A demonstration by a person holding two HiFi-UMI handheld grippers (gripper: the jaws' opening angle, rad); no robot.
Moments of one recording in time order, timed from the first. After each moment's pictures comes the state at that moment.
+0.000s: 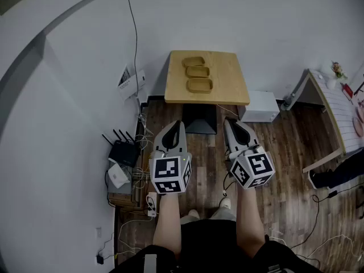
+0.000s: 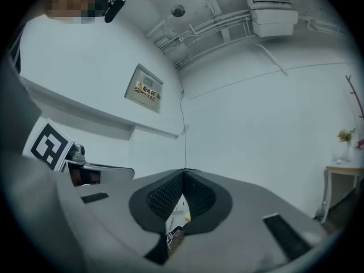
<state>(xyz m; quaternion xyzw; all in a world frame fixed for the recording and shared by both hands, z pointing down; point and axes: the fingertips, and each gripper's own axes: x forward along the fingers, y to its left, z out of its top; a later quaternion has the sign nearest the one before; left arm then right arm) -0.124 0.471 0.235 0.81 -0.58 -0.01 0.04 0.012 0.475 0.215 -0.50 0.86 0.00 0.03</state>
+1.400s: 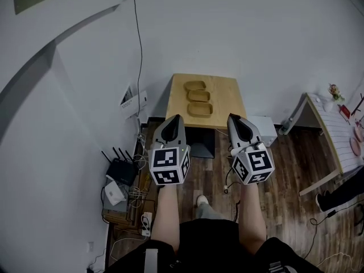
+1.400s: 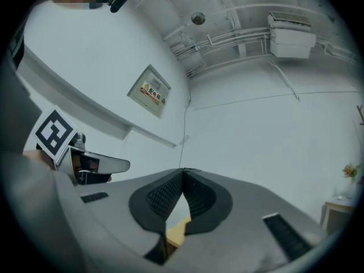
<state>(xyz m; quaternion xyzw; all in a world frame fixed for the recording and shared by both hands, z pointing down) -0.137 0.410 0.175 0.80 -0.60 -0.06 0.00 0.015 0.419 0.154 -0.51 0.85 0.11 0.03</state>
